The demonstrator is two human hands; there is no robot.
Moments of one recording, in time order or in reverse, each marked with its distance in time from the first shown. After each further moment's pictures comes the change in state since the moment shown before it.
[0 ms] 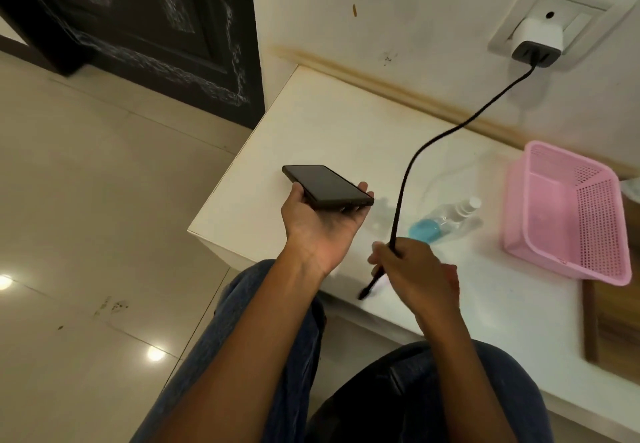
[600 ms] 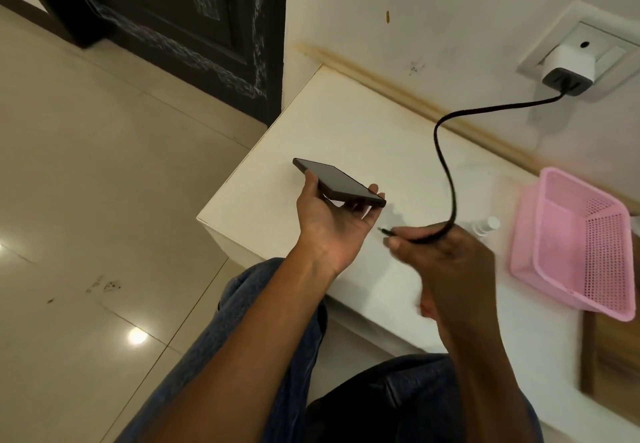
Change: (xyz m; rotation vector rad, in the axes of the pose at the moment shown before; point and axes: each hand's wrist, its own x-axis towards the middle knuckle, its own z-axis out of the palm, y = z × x) left_hand -0.005 0.006 0.007 0.018 0.037 0.036; right_hand -0.019 -0.022 -0.020 0.552 0.134 -0.227
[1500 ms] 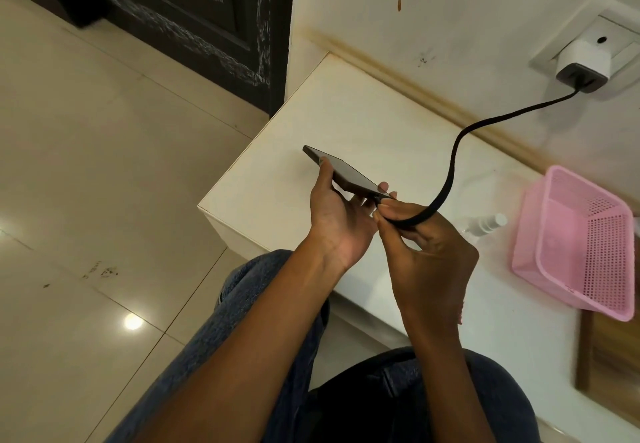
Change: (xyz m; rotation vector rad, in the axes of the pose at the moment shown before) left_hand -0.001 -0.006 0.002 0.042 -0.032 -0.042; right_hand -0.001 0.013 0.035 -0.395 0.194 -0.631
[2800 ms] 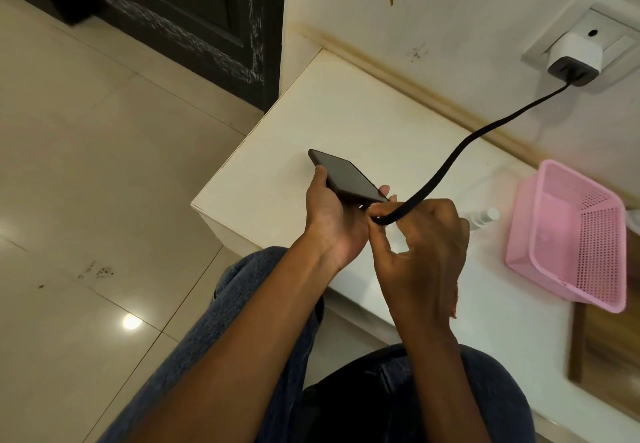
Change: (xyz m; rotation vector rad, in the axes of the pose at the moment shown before) left_hand -0.007 -0.001 0.003 0.096 0.055 -0.054; right_hand 0.002 0.001 -0.002 -0.418 0.004 -0.213
